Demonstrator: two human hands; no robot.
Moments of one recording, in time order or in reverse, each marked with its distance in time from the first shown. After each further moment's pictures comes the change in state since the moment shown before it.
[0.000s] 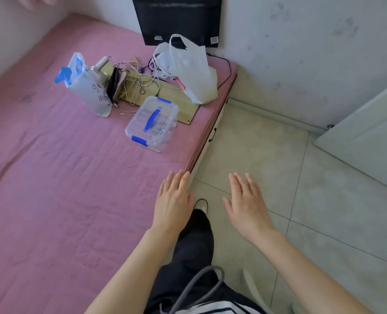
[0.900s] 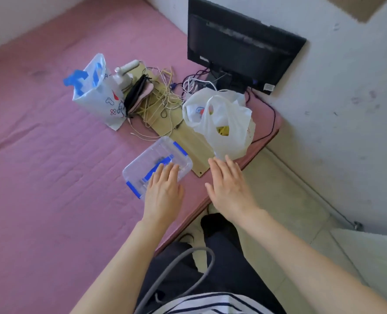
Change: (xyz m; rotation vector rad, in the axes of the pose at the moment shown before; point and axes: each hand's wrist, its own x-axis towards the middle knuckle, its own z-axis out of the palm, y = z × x) left_hand 0.362 -0.058 -0.064 -0.112 0.117 -0.399; right_hand 0.444 -0.040 -0.124 -0.224 -0.136 -0.504
